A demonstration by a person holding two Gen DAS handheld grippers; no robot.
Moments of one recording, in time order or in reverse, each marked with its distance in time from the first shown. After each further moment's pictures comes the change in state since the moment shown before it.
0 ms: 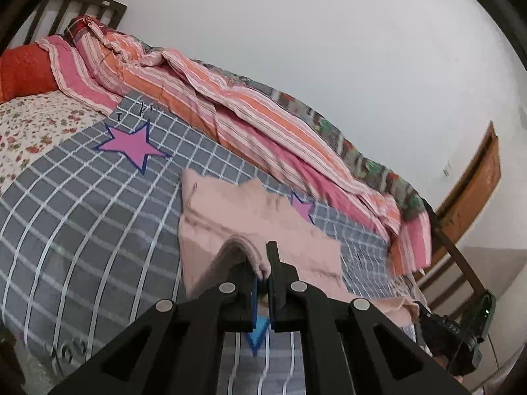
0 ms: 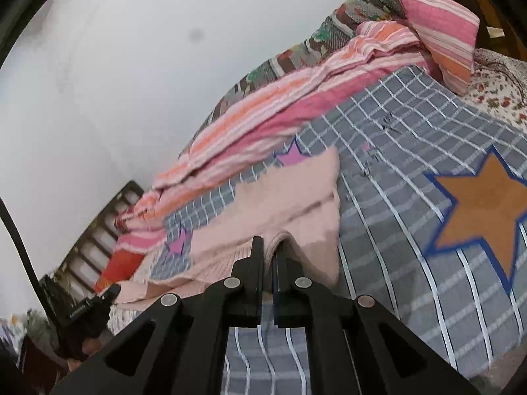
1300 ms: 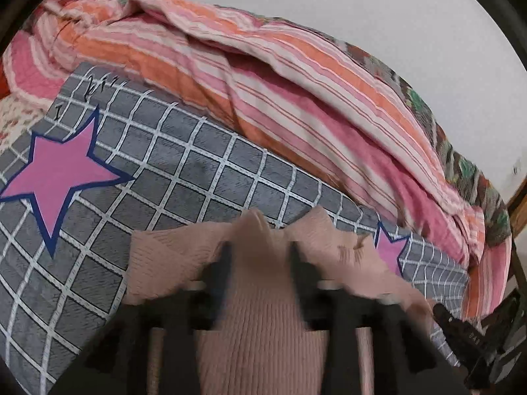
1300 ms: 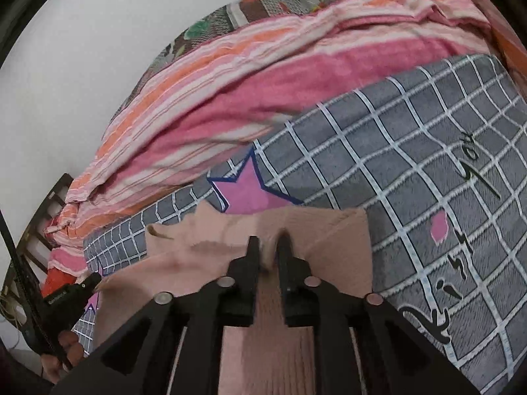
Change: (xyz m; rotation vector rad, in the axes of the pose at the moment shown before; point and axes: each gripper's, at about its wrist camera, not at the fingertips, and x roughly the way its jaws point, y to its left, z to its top) left arm 0.264 0.019 0.084 0.025 0.143 0.195; right arm 0.270 -0.043 0.105 -0.030 0.118 -0.191
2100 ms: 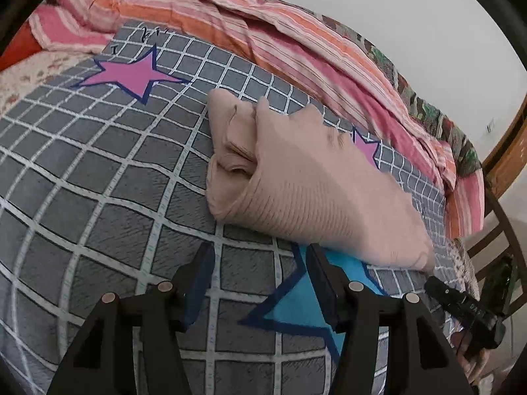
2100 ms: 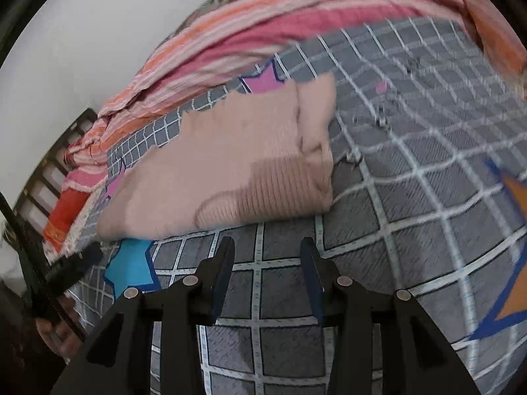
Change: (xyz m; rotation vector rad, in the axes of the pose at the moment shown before) left arm -0.107 0.059 -0.130 0.020 0.119 -0.080; right arm -0.110 -0.010 -0.135 -0.108 0.167 0.028
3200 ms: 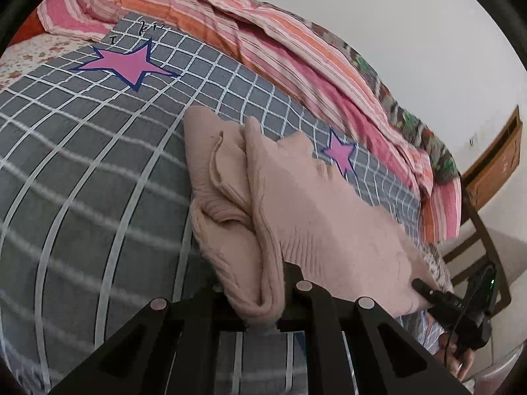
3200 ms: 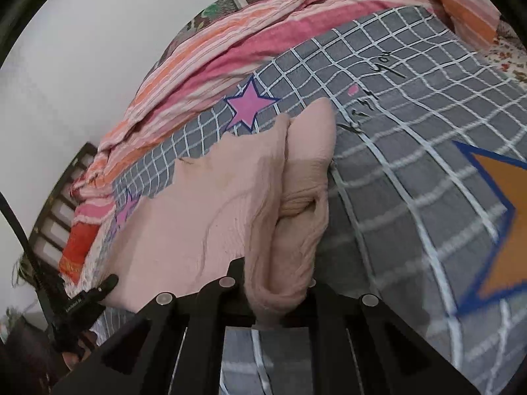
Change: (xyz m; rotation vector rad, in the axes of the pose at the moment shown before) left arm -0.027 -0.012 -0.034 -0.024 -0.012 -0.079; right arm -0.033 -0.016 -0.004 0.109 -0.051 0.022
